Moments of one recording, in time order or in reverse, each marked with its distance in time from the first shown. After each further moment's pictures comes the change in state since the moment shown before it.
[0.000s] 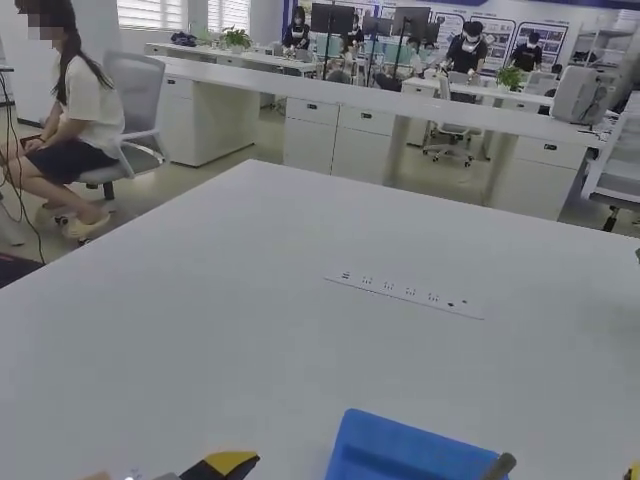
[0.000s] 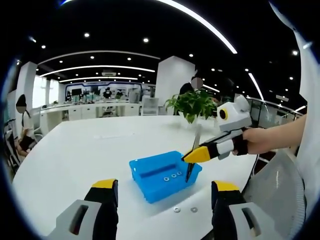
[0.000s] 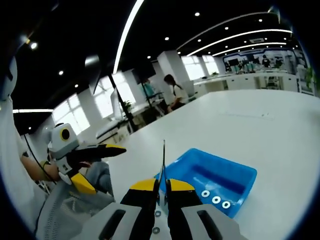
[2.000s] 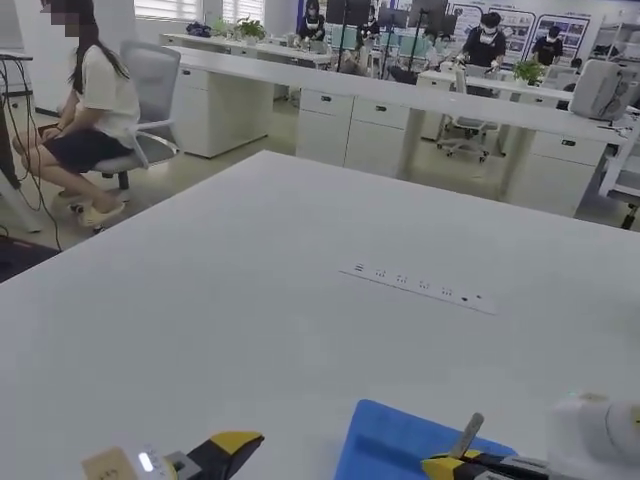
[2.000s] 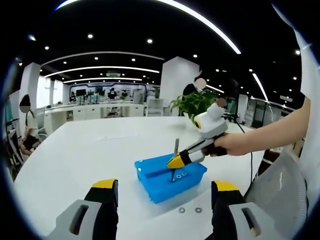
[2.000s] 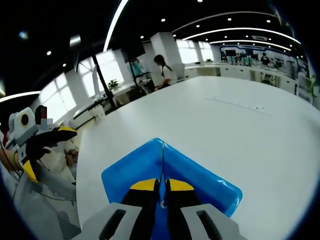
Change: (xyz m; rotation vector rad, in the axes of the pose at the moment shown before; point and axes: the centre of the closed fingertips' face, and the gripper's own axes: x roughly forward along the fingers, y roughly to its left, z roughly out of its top) left arm -0.003 0.008 0.002 -0.009 -0.015 0.039; right arm 0.047 -0.080 -0.010 -0.072 0.164 -0.123
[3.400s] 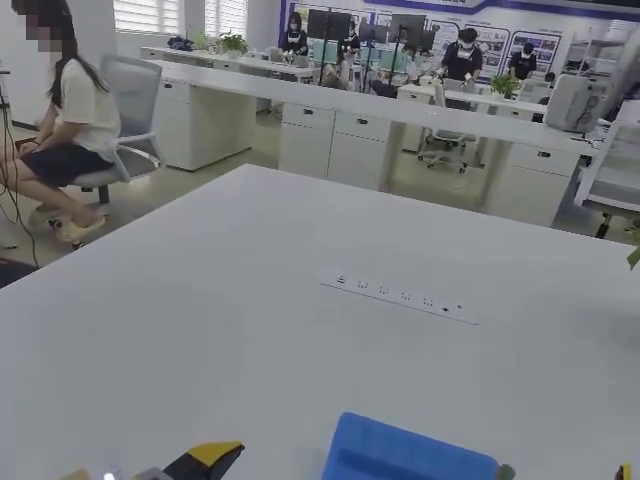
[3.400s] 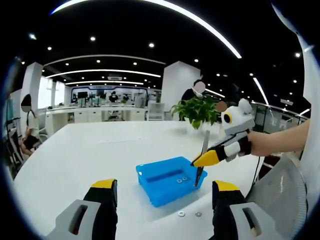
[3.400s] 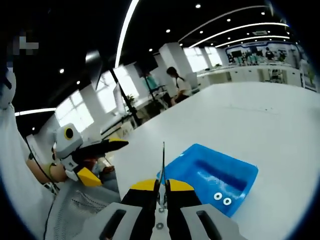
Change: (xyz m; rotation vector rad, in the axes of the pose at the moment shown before) left arm -0.003 0.001 0.007 -0.008 -0.035 0.013; right arm -0.066 0.068 0.020 0.129 -0.135 0.166
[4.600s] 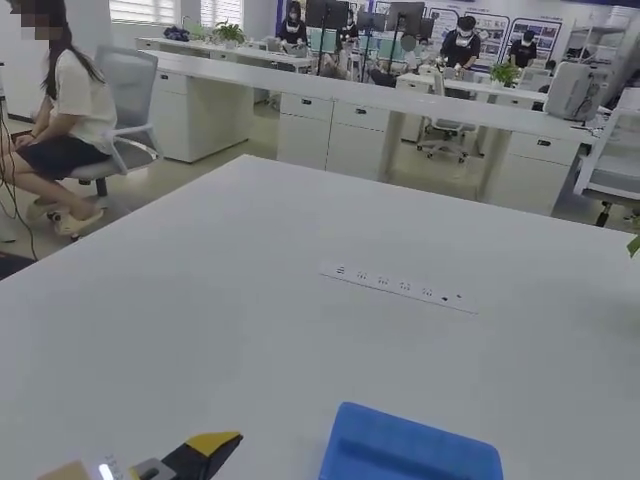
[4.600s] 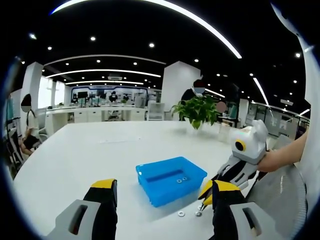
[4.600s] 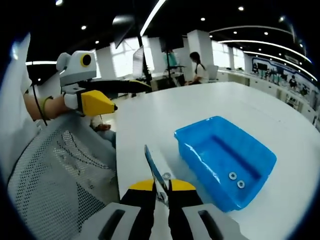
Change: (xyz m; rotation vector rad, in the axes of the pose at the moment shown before) left arm 0.002 0.000 0.000 -0.001 -0.001 -0.002; right arm 0.012 0.018 -0.093 -0.357 0.237 -0.010
